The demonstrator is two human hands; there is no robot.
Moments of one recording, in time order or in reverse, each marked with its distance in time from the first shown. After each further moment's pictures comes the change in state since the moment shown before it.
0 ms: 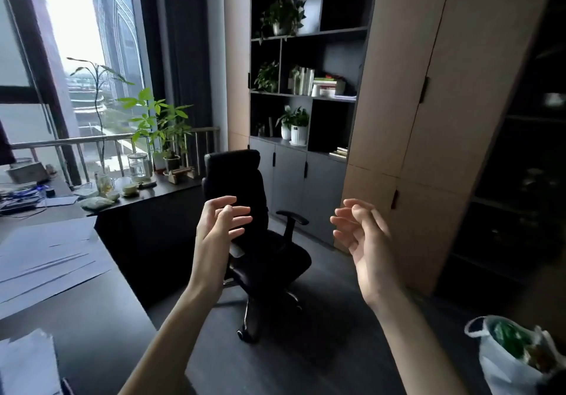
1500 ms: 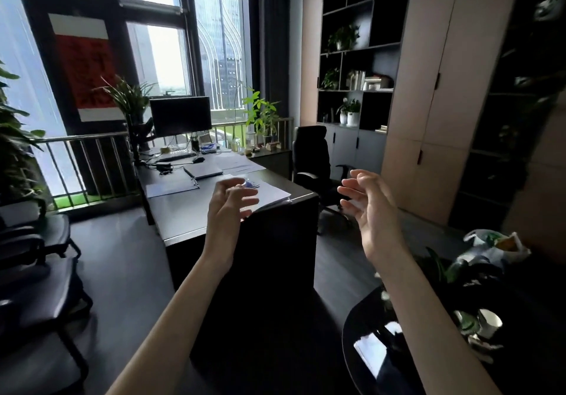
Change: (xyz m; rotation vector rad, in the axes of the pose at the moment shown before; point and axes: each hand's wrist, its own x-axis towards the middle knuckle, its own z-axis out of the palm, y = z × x) left_hand -0.943 0.517 -0.261 0.112 0.197 0.001; right_hand -0.973 -0.390 -0.056 0.130 -0.152 0.075
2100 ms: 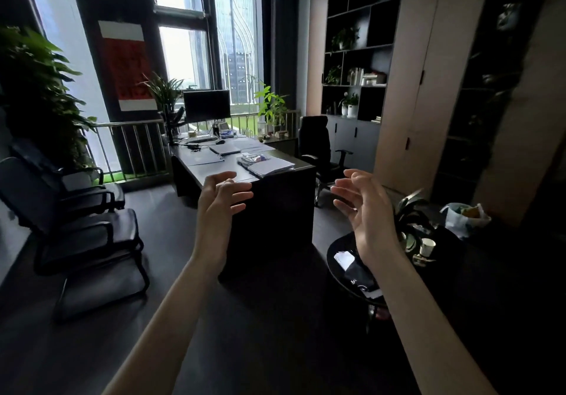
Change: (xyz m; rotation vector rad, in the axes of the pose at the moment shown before) left_hand -0.446 0.208 -0.095 0.014 0.047 0.059; right_hand -0.444 -0.195 -0.067 0.051 -0.059 0.046
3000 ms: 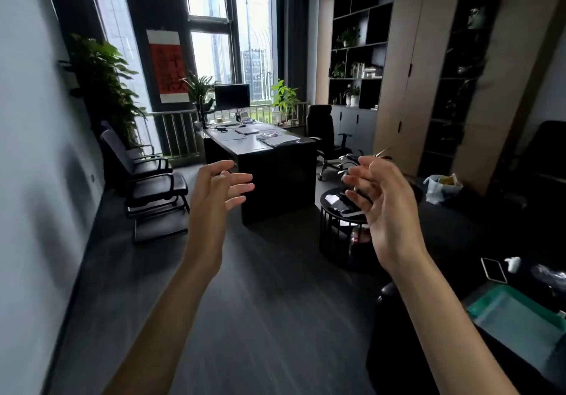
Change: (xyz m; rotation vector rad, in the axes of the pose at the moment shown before) left_hand -0.606 0.288 -0.096 0.033 0.016 0.113; right_hand -0.614 -0.273 -0.128 0.009 -0.147 -0.090
